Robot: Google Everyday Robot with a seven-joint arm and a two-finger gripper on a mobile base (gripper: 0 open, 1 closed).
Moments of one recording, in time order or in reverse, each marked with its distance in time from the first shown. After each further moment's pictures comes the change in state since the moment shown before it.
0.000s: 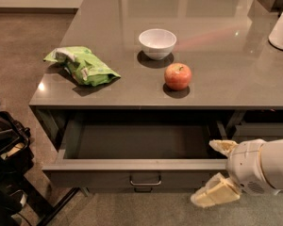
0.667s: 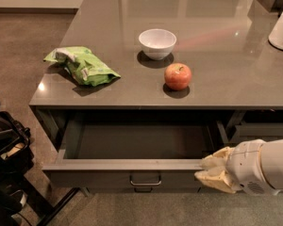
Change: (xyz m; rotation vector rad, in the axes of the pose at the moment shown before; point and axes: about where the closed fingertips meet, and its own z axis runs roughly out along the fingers) arm 0.000 0.000 0.000 0.000 0.000 0.000
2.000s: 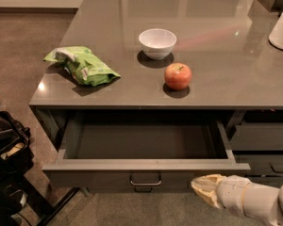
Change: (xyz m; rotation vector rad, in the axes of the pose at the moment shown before) arm 0.092 -0.021 0.113 0.095 -0.242 0.143
